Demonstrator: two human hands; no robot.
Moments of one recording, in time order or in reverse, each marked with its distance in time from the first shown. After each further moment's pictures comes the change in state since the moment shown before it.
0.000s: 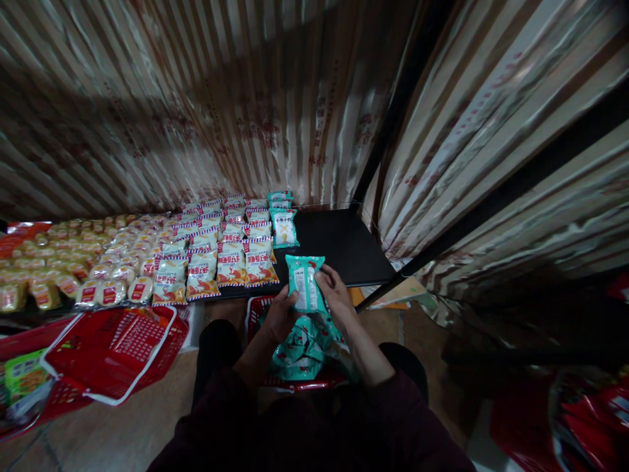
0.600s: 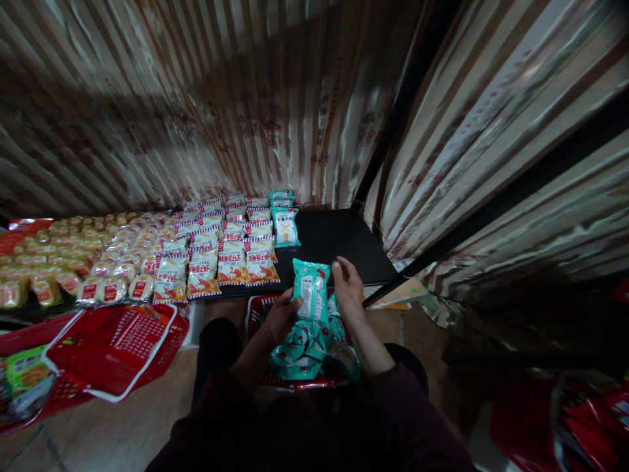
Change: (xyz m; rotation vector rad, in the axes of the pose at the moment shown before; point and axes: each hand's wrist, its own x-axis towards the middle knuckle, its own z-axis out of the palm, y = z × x) left_hand -0.009 0.003 -0.003 -0.001 0.000 -0.075; right_hand 0.018 -0.009 -0.012 -0.350 0.277 -0.284
